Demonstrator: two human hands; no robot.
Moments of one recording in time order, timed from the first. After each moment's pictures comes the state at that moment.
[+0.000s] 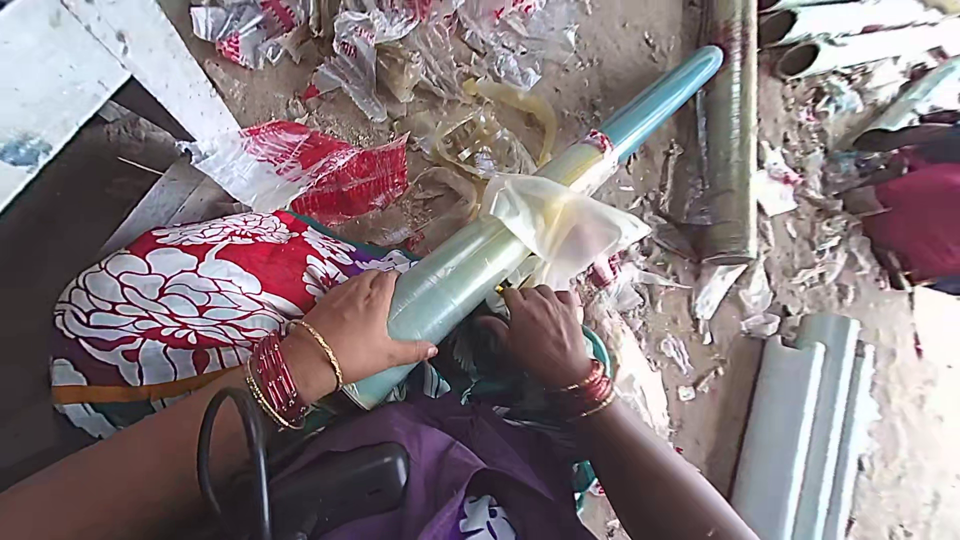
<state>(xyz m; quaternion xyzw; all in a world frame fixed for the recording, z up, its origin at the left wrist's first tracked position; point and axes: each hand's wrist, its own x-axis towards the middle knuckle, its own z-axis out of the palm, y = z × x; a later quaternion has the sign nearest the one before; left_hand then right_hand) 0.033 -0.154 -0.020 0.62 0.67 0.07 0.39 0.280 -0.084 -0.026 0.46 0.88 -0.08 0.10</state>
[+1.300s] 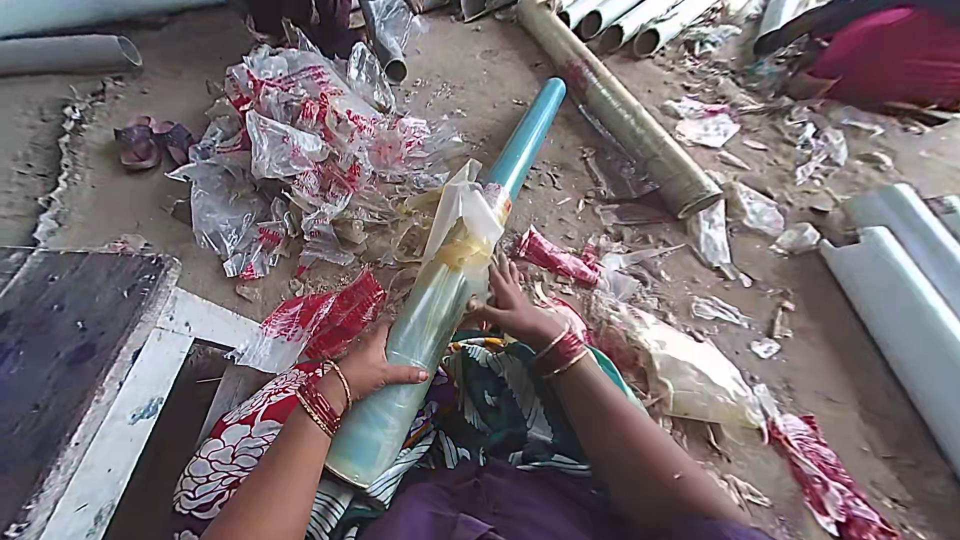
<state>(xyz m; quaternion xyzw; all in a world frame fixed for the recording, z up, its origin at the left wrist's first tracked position) 0.034 -0.072 -0.012 0.51 0.61 0.11 0.59 0.299 -0.018 -0.026 0.58 0.66 -0.42 -0.24</state>
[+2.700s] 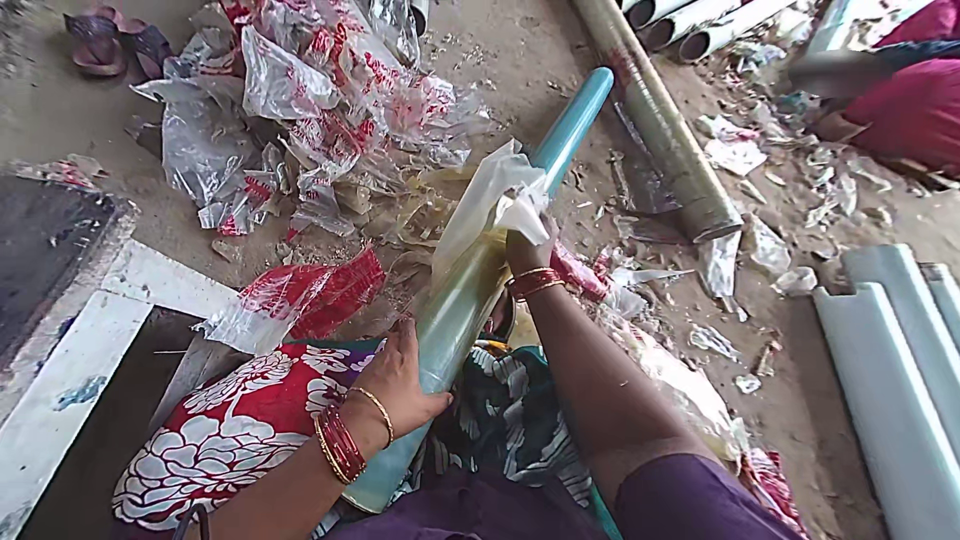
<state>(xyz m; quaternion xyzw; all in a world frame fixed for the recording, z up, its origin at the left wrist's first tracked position) 0.076 -0.086 0.006 0.62 0.66 -0.10 0.42 0.265 0.095 -0.059 0.69 0.60 -0.17 -0.37</state>
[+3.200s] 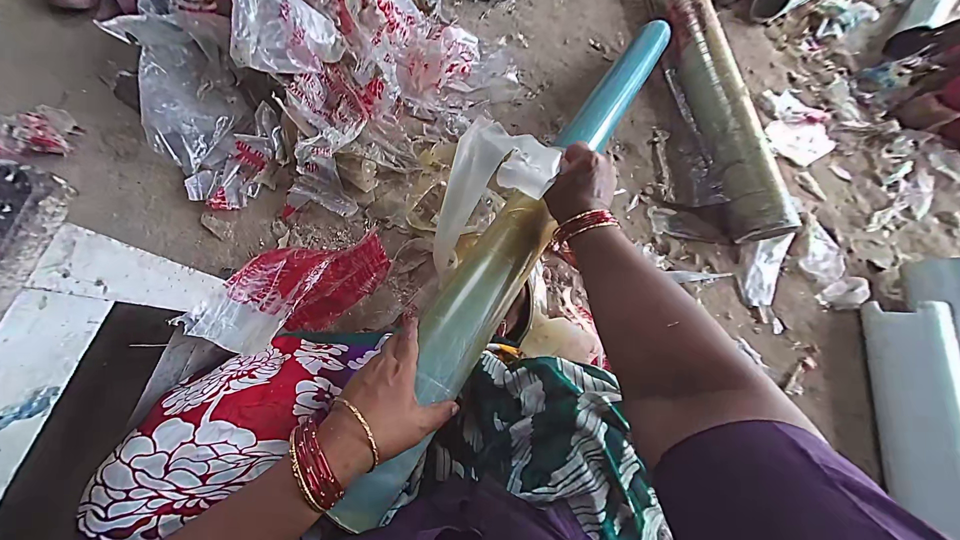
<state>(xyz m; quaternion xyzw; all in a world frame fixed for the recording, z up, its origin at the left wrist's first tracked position) 0.063 -0.080 0.000 0.62 0.65 -0.06 0.44 0.282 0.170 -0.018 0.73 0.67 -0.10 -0.09</state>
